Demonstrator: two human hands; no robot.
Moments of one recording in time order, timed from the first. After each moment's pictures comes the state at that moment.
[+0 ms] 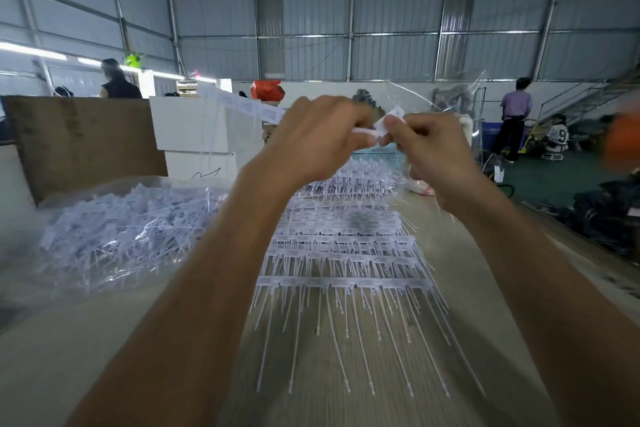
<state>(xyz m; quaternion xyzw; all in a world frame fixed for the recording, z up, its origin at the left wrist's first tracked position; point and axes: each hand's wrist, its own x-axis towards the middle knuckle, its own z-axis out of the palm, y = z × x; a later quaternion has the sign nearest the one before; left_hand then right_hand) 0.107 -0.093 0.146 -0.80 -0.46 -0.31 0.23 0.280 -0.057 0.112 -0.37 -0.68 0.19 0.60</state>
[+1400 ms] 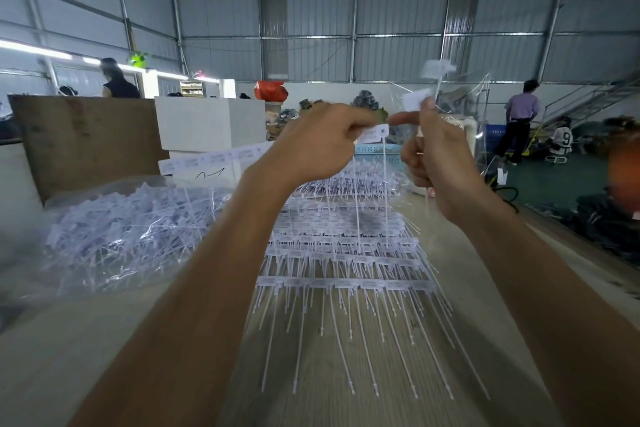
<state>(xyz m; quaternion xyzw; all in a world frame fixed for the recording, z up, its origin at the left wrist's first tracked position) 0.096 -0.077 0.140 -0.80 -0.46 -0.37 0.10 0.281 -0.052 0.104 -0.31 -0.64 0.33 0.62</state>
